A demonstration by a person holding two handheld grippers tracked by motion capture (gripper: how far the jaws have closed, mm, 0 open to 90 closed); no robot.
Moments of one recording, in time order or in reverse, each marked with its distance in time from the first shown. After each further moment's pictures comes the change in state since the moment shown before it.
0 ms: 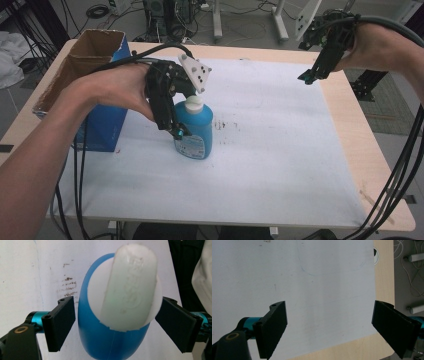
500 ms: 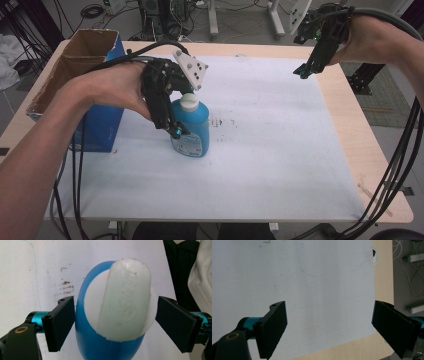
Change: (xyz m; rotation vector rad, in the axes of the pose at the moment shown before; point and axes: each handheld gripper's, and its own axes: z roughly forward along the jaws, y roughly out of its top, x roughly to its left) left arm 0.000 0.003 0.002 -0.018 -0.015 -0.002; right arm 0.000 0.000 -0.001 -0.005 -0.004 0.003
